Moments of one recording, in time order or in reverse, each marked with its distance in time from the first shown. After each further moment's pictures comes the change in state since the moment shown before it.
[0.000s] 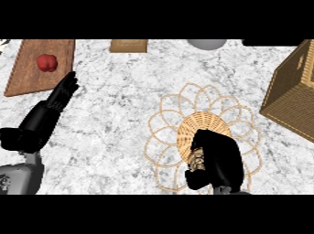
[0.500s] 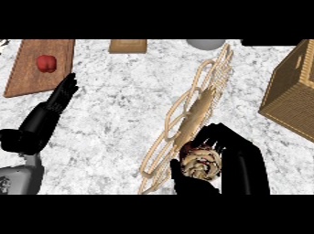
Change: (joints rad) left arm 0.013 -0.005 0.001 -0.008 -0.003 0.003 0.007; right arm -0.039 0.011 0.089 -0.359 -0.039 -0.232 0.096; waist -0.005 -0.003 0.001
